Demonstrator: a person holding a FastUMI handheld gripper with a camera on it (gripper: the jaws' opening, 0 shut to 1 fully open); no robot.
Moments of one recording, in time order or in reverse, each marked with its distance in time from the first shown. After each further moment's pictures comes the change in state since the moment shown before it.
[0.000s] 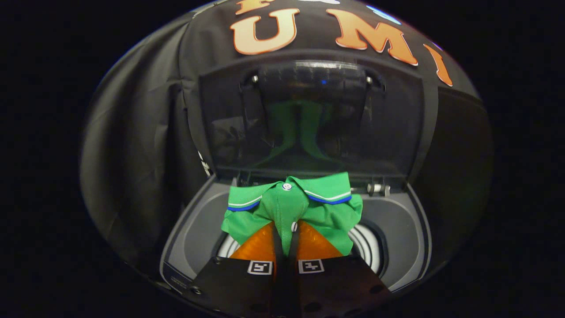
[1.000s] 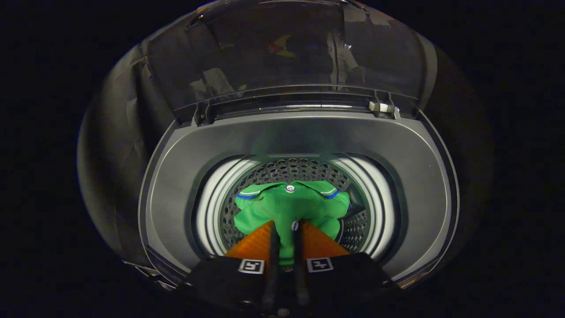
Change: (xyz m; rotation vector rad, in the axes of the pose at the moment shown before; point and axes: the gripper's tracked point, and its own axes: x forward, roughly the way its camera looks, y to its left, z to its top) arm 0.002 -0.011 -0.068 0.119 0.388 -0.038
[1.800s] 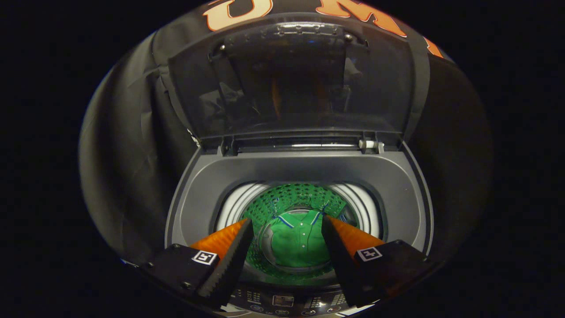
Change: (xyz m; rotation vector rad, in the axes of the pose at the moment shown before) arm -0.061 0.013 0.042 -0.016 -0.203 0.043
